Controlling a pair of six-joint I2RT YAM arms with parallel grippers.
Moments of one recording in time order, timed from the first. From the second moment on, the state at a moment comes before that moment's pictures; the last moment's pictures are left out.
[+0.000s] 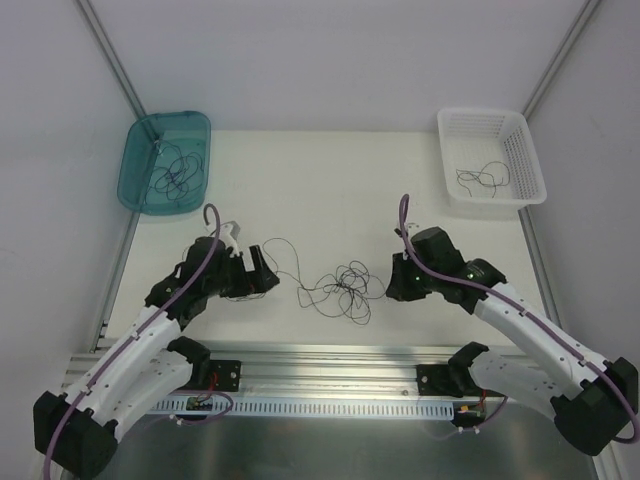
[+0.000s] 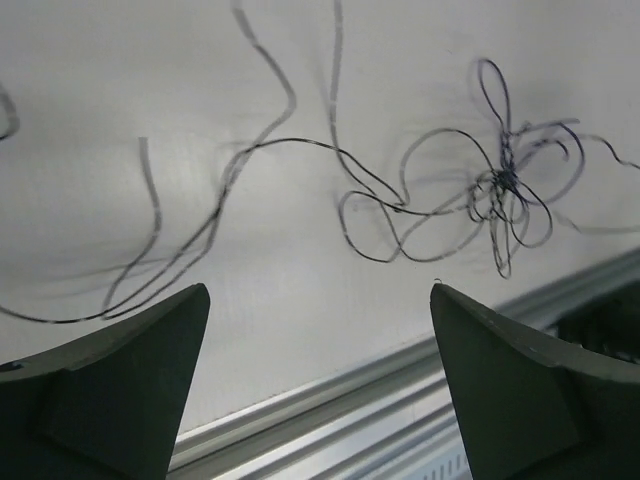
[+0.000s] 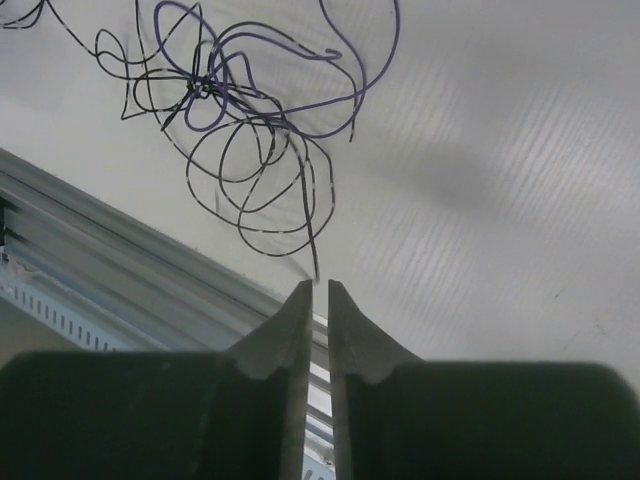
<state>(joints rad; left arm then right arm) -0.39 0.71 0.51 -0.53 0.13 -0.61 0.62 0.94 0.76 -0.73 -0.13 0.40</state>
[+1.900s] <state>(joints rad) -0.95 1.49 0.73 0.04 -0.07 -0.46 0.79 1.32 0.72 -0.21 0.04 0.85</state>
